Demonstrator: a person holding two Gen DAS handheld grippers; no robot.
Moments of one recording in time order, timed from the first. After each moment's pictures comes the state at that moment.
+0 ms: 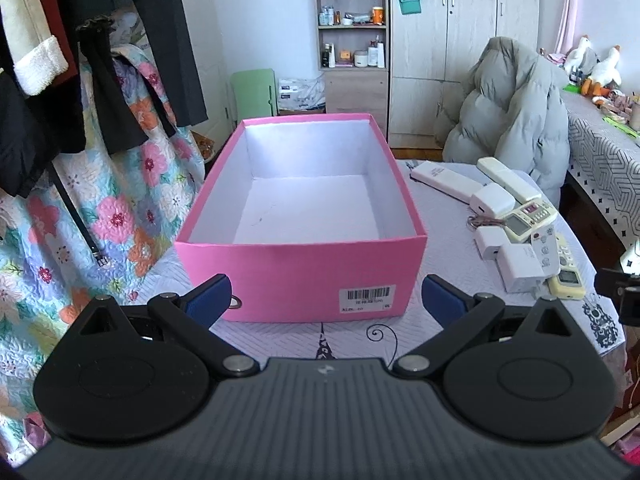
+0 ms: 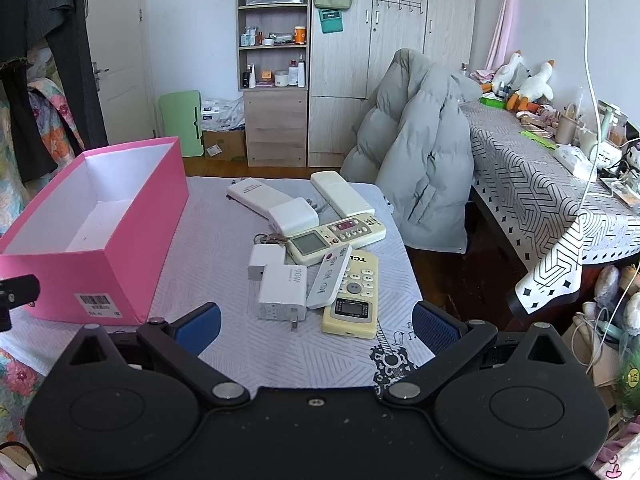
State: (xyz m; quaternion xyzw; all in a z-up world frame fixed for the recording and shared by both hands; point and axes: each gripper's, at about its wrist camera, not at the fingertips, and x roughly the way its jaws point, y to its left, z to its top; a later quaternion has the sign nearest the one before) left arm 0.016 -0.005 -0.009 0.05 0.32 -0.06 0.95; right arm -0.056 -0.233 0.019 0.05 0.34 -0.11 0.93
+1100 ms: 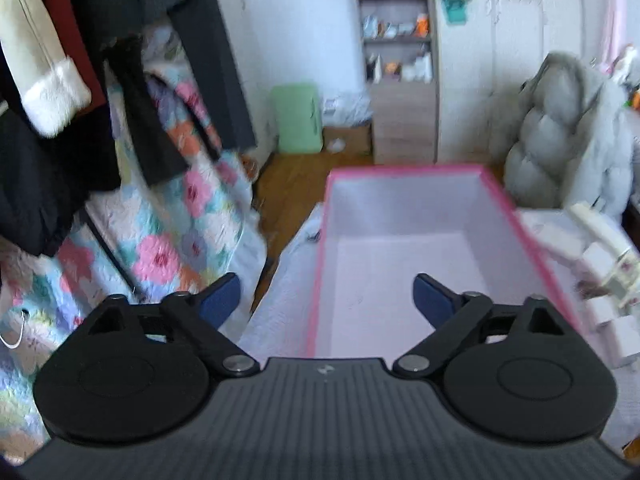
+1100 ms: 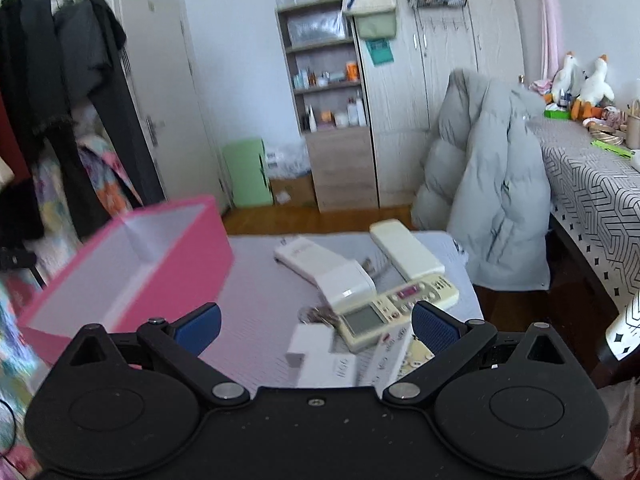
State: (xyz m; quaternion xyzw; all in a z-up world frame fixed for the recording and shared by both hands) left arm 0.150 0.075 0.012 0.06 0.31 0.00 0.95; right arm 0.017 -0.279 -0.007 0.11 0.28 -0.01 0.95
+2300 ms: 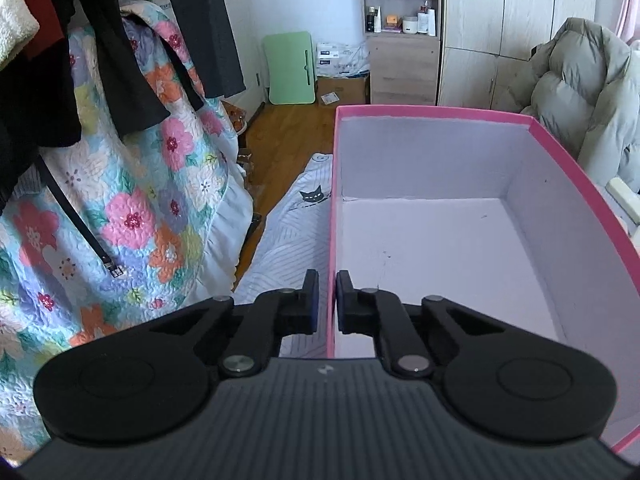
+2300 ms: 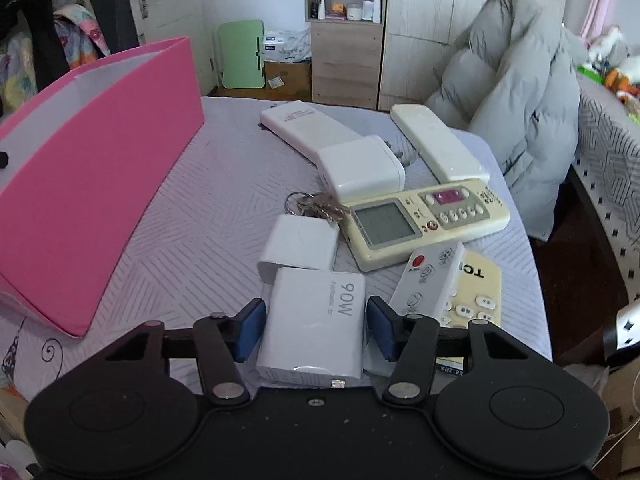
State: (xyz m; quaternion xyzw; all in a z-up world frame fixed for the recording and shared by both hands) left arm 0.230 0.095 -0.053 0.04 0.37 -0.02 0.93; right arm 0.086 -0.250 -0.077 0.05 0.44 0.00 0.90
